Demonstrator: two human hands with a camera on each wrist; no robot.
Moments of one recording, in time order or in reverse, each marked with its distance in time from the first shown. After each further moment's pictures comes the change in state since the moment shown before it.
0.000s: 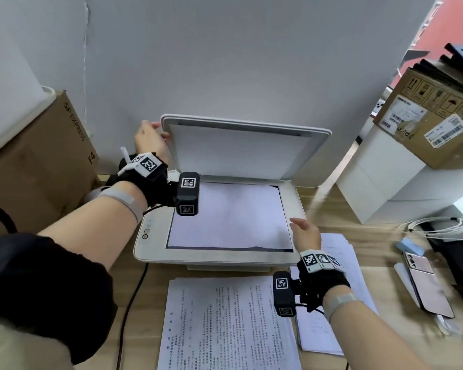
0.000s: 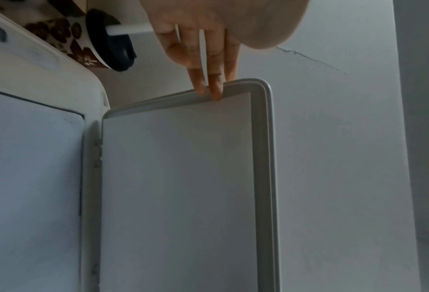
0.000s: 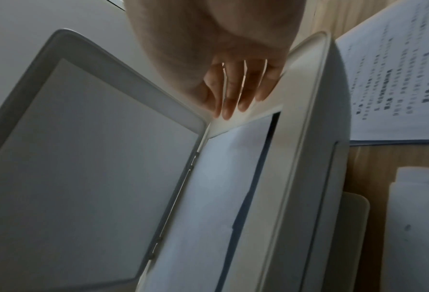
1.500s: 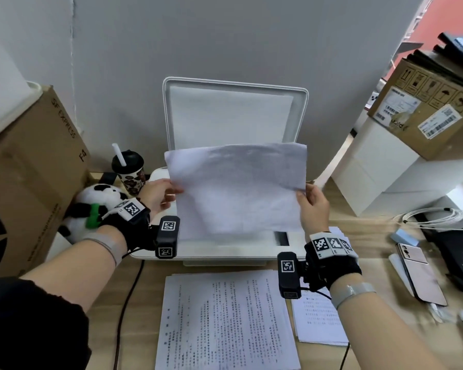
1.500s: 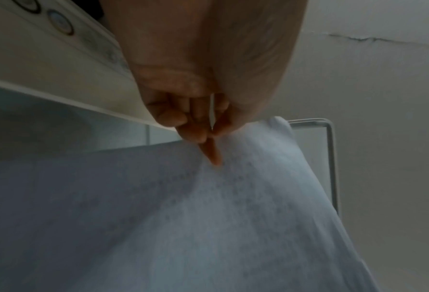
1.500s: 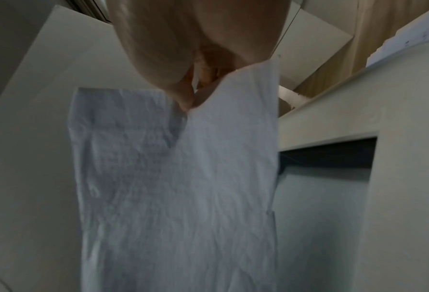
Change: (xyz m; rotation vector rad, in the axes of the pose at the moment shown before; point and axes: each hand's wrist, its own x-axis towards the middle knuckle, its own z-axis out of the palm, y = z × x) left_hand -0.055 -0.072 -0.054 0.199 -0.399 -0.398; right_hand 0.000 -0.044 -0.019 0.333 -0.018 -0.315
